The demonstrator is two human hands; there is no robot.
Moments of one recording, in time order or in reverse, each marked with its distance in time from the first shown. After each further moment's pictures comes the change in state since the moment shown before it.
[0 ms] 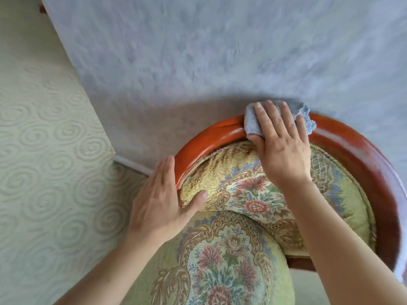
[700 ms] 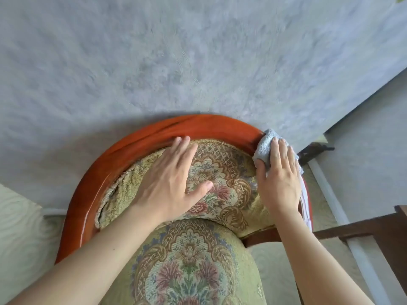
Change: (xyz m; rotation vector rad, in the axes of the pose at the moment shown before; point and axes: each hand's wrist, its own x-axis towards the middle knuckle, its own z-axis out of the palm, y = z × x) left_hand 0.075 0.161 0.042 0.083 -0.125 0.719; right_hand -0.135 0.136 -0.029 0.012 0.082 0.711
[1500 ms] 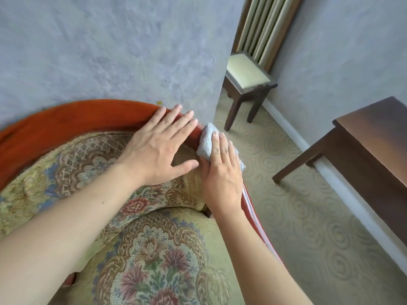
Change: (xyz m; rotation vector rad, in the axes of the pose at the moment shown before) left_hand 0.127 0.132 0.079 0.348 -0.154 0.616; right_hand -0.062 0.075 0.006 0.196 -0.014 0.315
